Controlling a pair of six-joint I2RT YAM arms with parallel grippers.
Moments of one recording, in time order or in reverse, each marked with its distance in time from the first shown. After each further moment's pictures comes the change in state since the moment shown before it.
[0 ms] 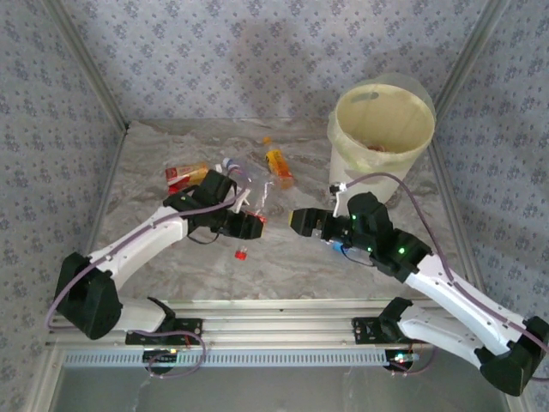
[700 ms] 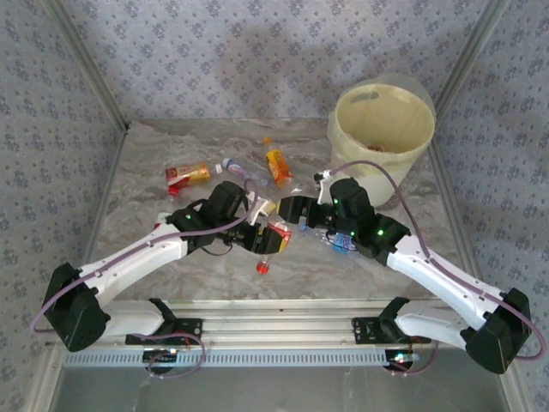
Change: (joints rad) left arm -0.177 -0.085 -0.059 0.205 0.141 -0.109; right arm -0.011 0.187 0.074 0.096 -0.026 0.005
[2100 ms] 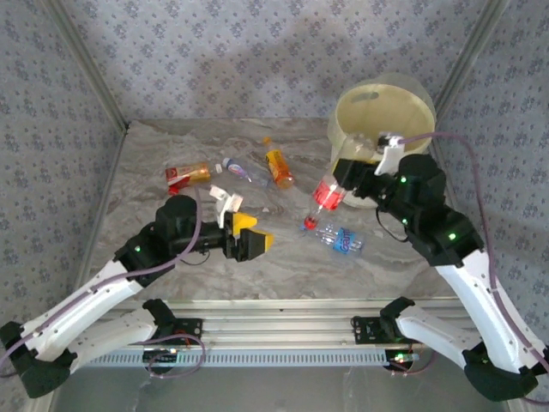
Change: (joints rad) left arm -0.038 -0.435 -0.092 0.158 -0.156 -0.058; right arm -0.214 -0.144 0.454 -0.388 0.229 -0.294
